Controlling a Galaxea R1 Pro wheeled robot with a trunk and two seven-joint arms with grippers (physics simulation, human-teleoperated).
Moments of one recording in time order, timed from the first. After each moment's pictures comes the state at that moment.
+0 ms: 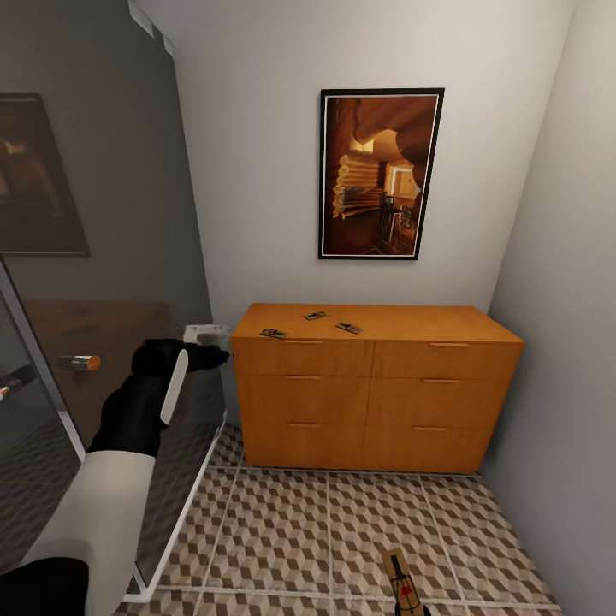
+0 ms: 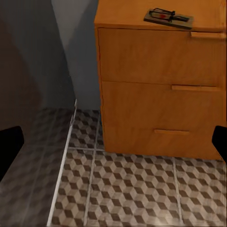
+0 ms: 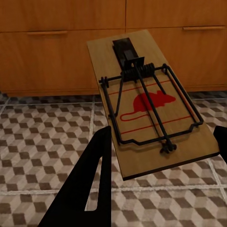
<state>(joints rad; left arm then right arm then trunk) -0.88 -0.02 0.03 -1.21 -0.03 1.00 0.01 -0.27 0.12 0.04 -0.02 0.07 -0.98 -0.20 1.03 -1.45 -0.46</state>
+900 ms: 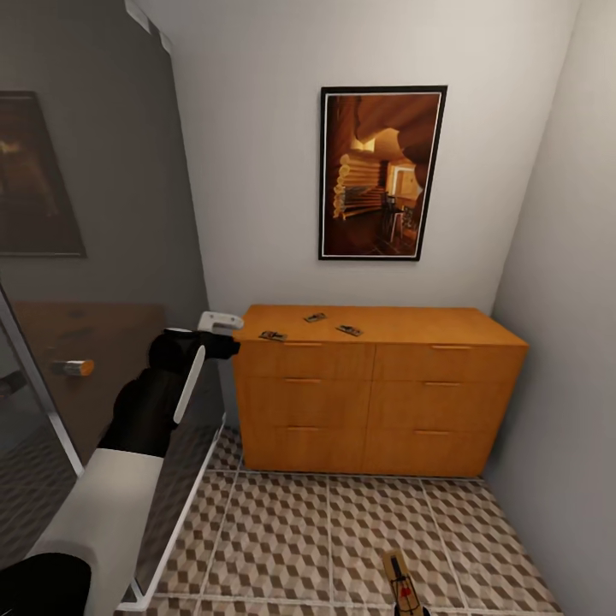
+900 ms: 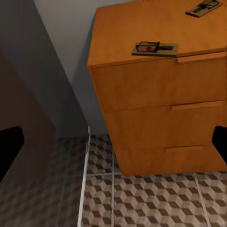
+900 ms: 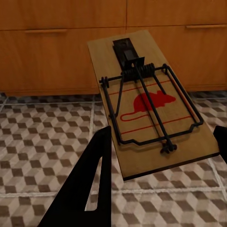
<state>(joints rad) -0.89 -0.02 -0.11 -1.29 -0.11 1.01 0.01 -0.27 0.12 0.04 -0.02 0.07 -0.97 -0.21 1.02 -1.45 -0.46</state>
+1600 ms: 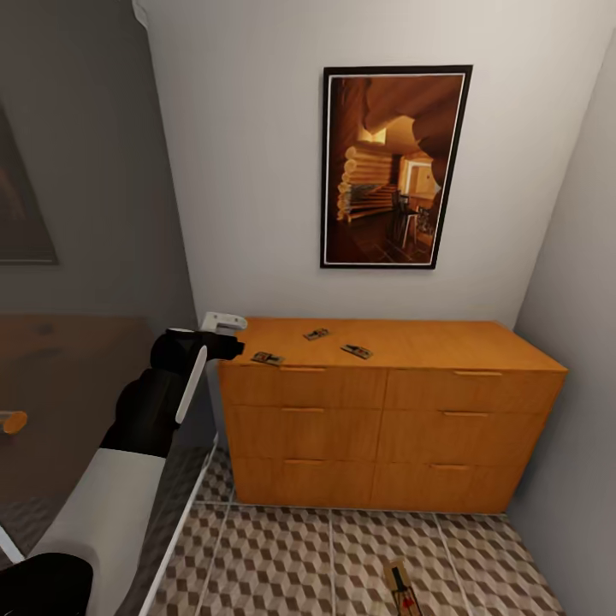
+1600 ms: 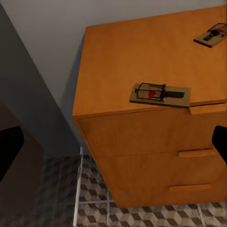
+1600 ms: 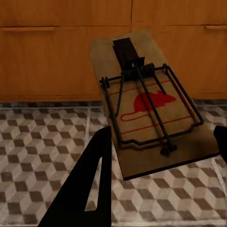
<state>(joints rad) -0.89 -0.03 -0.11 -1.29 -0.10 1.01 -0.02 -0.27 0.12 0.04 -0.01 0.07 -0.90 -0.21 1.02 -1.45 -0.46</state>
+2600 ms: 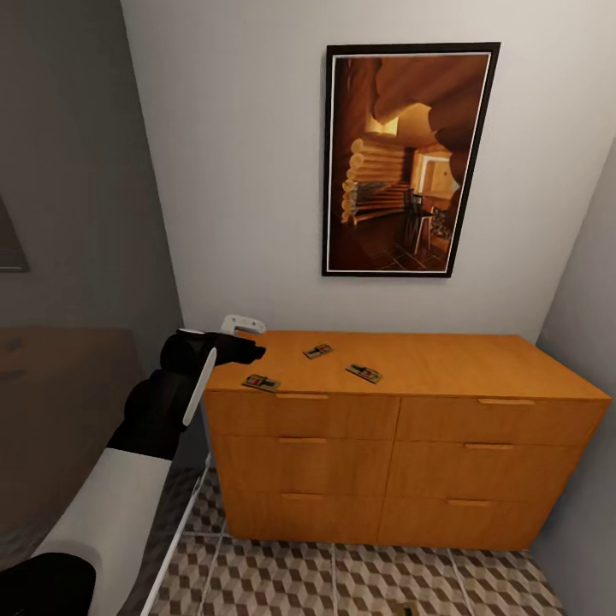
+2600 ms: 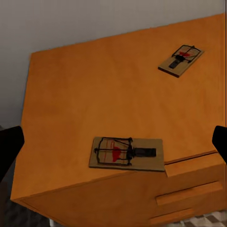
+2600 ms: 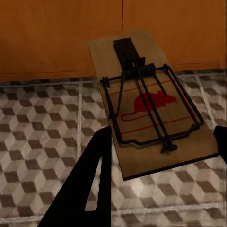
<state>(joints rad) -0.89 -0.04 -0.16 -1.29 -0.10 1.01 -0.17 -0.23 0.09 0.03 -0.01 -0.05 -0.73 -0.12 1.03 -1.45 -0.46</state>
